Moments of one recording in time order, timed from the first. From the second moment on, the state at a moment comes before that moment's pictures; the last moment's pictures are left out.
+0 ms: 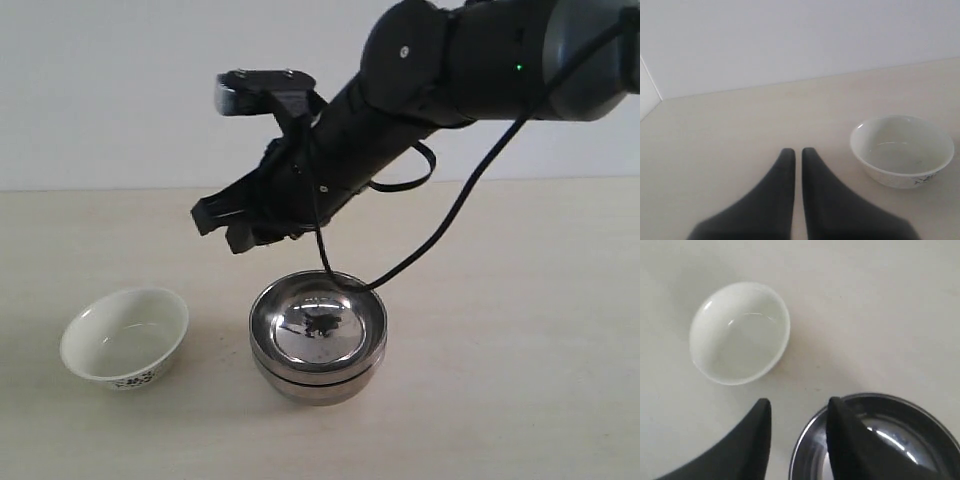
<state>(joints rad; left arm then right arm) 0.03 0.00 0.00 0.05 0.26 0.09 0.69 1.84 -1.47 0.46 0.63 -0.31</state>
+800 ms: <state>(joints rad) 0.03 0.00 0.00 0.05 0.26 0.09 0.89 2.02 -1.69 0.29 0.72 -0.39</state>
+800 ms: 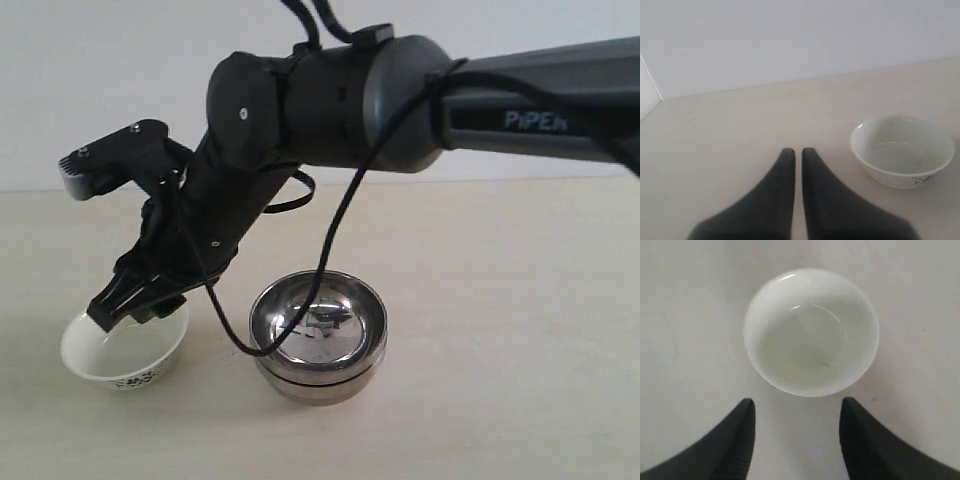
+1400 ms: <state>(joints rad) 0.03 0.00 0.00 0.05 0.26 0.09 0.95 2.23 -1.79 0.26 0.73 -0.52</state>
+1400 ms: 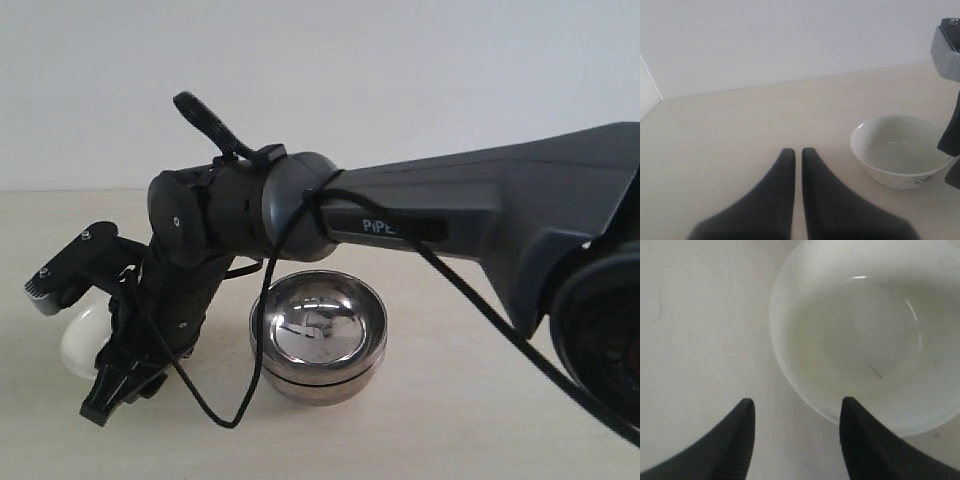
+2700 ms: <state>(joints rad) 0.03 0.00 0.00 0.05 0.26 0.09 0.97 2.33 -1.89 0.07 0.74 -0.48</state>
